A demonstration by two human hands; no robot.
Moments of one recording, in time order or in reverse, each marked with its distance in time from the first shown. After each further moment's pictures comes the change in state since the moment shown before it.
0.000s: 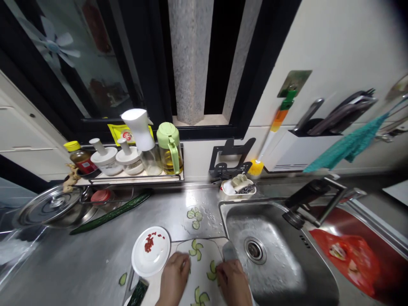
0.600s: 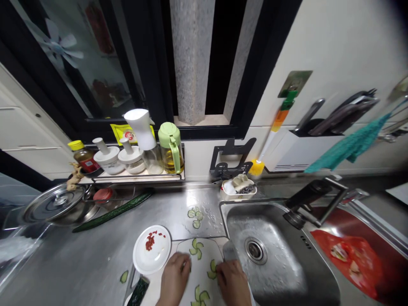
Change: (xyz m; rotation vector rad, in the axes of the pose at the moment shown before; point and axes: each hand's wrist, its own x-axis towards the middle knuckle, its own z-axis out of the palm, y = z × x) left_hand -0.005 -0.001 0.000 -0.007 -0.032 -0.014; right_hand -0.002 0.006 0.012 -0.087 -0.028 -0.022
